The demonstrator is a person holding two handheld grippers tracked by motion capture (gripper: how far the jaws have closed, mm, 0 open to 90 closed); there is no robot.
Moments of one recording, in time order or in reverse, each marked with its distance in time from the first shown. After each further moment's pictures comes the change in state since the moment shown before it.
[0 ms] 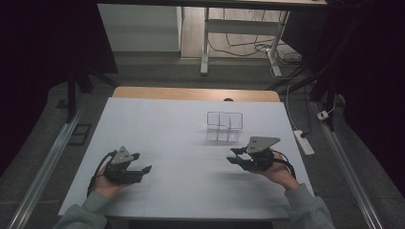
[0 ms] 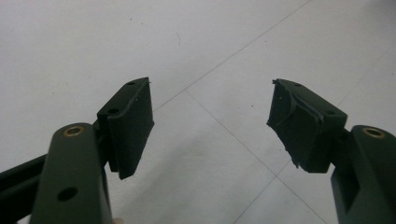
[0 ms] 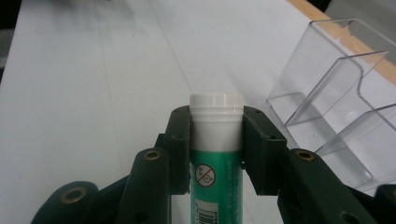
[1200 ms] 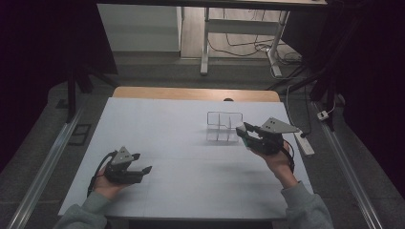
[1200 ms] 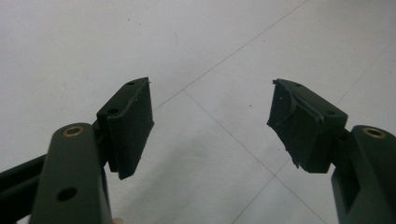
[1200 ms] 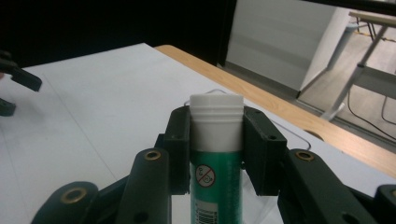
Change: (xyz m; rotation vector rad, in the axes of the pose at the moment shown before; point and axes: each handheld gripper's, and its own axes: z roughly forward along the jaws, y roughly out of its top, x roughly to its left) left arm -0.001 0.000 0.000 0.002 -0.004 0.008; right arm -0.020 0.032 -0.027 -0.223 -0.323 0.206
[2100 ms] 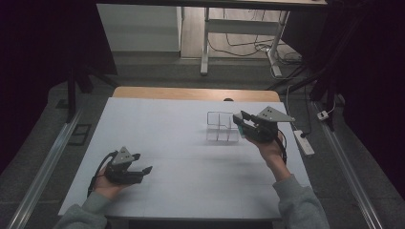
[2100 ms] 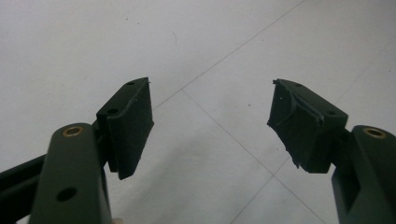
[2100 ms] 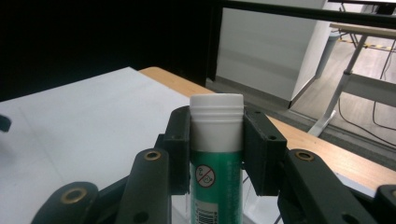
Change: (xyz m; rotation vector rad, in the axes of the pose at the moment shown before) left arm -0.001 0.000 0.000 0.002 -0.003 0.003; right arm -0.016 0.012 0.028 -0.060 -0.062 0.060
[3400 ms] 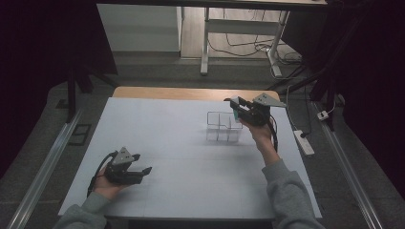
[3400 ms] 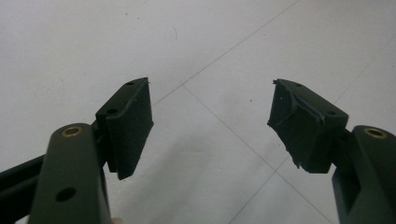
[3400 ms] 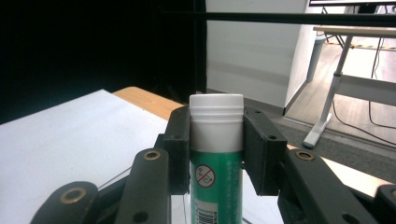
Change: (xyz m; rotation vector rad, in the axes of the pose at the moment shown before) left arm 0.001 -0.002 0.001 0.012 0.000 0.001; right arm -0.040 -0.005 0.055 -0.051 -0.037 0.075
